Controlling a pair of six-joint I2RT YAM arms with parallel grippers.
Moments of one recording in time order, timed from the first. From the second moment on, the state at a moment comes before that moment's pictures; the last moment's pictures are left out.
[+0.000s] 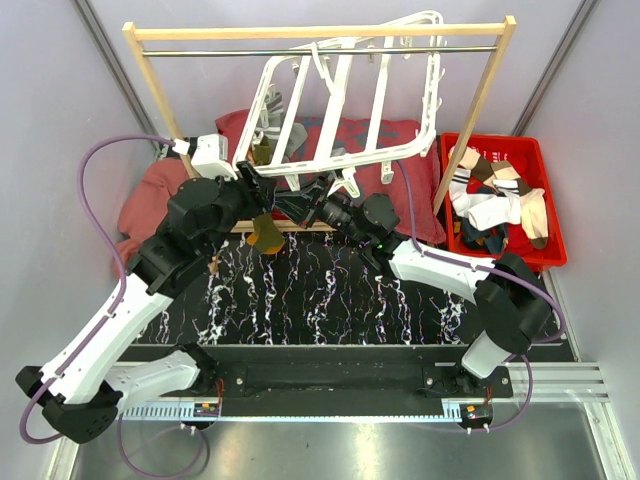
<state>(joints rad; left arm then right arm) -0.67 0.99 1.25 -0.42 -0.36 -0.46 0.84 1.63 1.06 0.97 -0.30 0.49</state>
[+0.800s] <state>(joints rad) -0.69 1.01 1.25 -0.36 -0.41 -0.44 0.86 1.62 1.00 0.91 -0.27 0.45</state>
